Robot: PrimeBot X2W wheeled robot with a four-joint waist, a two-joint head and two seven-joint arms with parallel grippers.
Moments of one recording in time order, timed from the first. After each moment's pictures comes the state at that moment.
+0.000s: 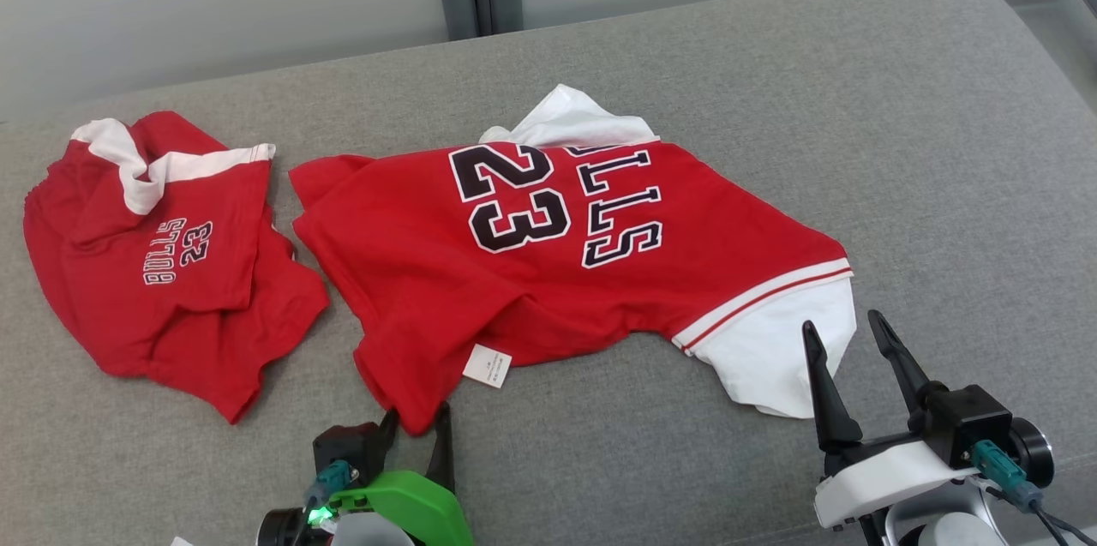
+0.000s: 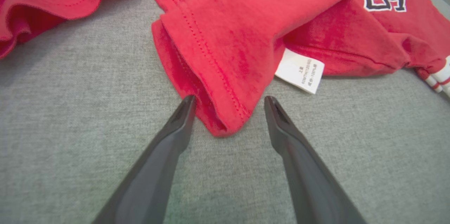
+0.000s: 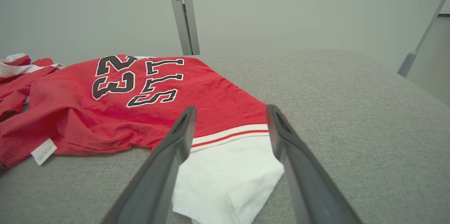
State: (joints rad) left arm -0.20 0.13 -0.62 0.56 -0.68 0.22 -0.23; right arm 0.01 -0.05 0.03 0.16 0.07 0.13 -0.26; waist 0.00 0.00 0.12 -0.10
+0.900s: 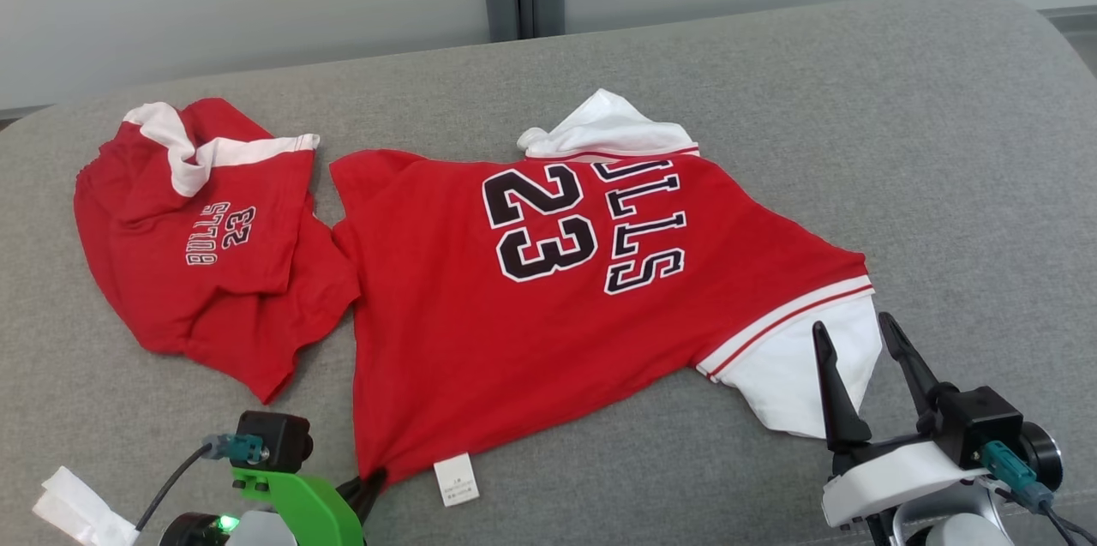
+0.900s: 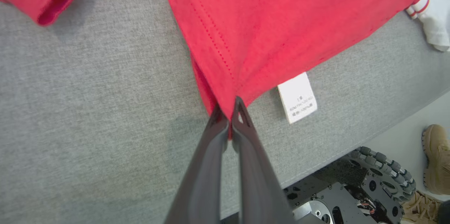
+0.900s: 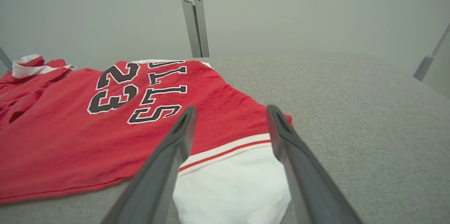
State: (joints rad) left arm -0.11 0.53 -0.63 0.10 -0.88 0.07 0.34; right arm 0.02 -0.05 0.01 0.16 0.09 0.13 -0.26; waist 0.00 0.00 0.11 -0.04
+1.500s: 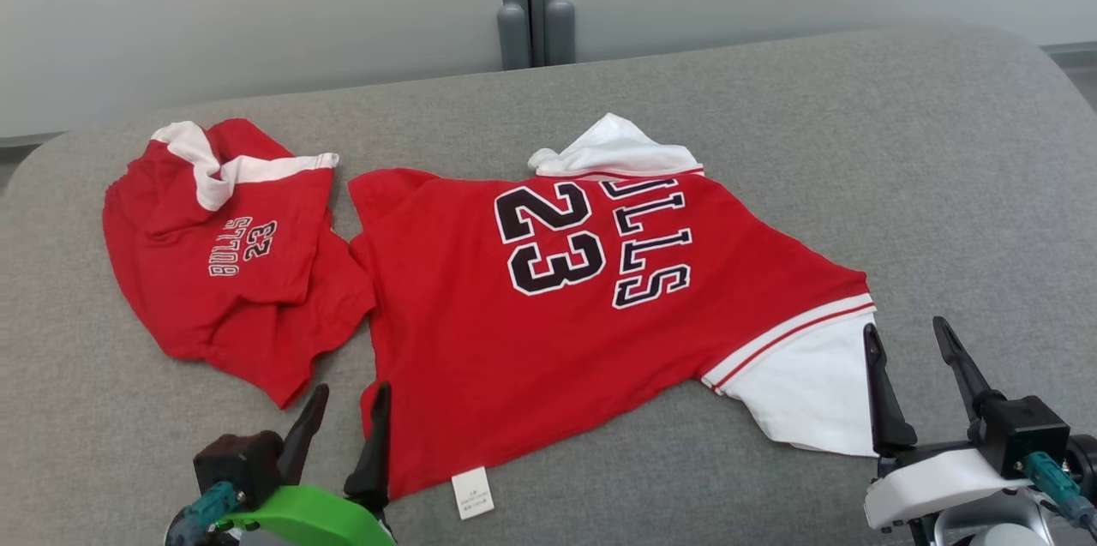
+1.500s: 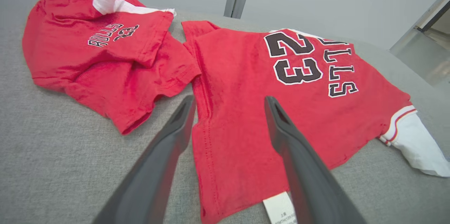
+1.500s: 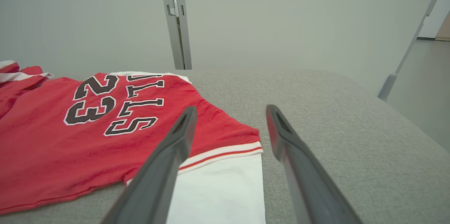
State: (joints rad) left arm -0.05 0.39 -0.54 0.10 -0.75 0.20 -0.16; right arm 0.05 -0.05 -0.08 0.13 0.04 0.13 -0.26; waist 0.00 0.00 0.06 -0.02
